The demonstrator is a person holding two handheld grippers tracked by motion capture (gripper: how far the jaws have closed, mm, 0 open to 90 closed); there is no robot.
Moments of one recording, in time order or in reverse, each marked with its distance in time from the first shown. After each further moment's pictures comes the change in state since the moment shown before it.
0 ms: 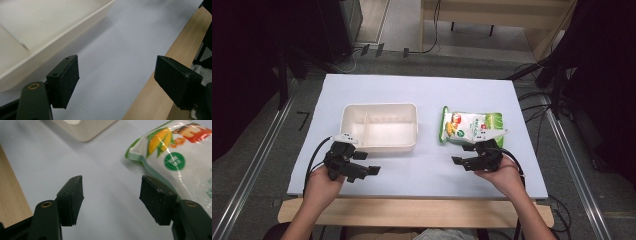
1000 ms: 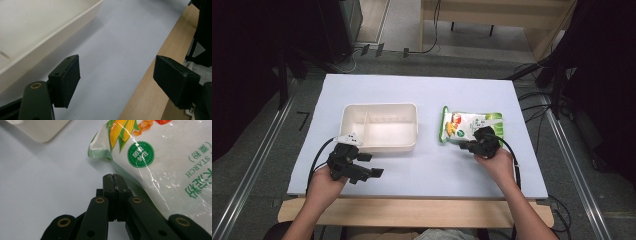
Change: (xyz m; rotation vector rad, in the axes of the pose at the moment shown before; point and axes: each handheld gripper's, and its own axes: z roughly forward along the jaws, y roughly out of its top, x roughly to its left) left arm -0.005 0.001 0.005 -0.004 -0.046 0.025; right arm -0.044 0.005 0.034 0.072 -0.053 0.151
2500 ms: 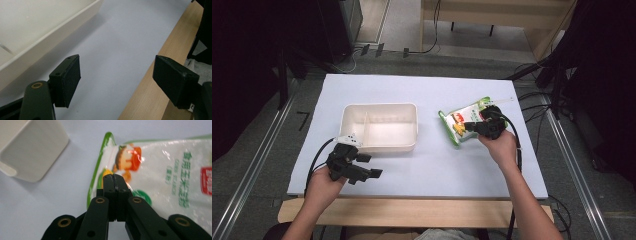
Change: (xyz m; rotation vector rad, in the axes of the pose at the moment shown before) left arm 0.002 -0.002 -0.001 0.013 0.009 -0.001; right arm -0.023 0.052 -0.018 -0.040 -0.048 0.115
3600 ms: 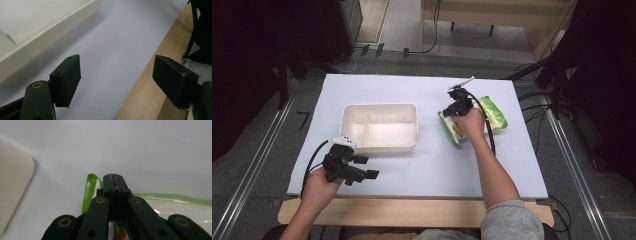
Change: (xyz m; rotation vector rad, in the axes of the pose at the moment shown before) left arm 0.006 -0.007 -0.005 -0.004 -0.024 -0.022; right arm -0.008 0.069 0.108 0.213 -0.040 0.070
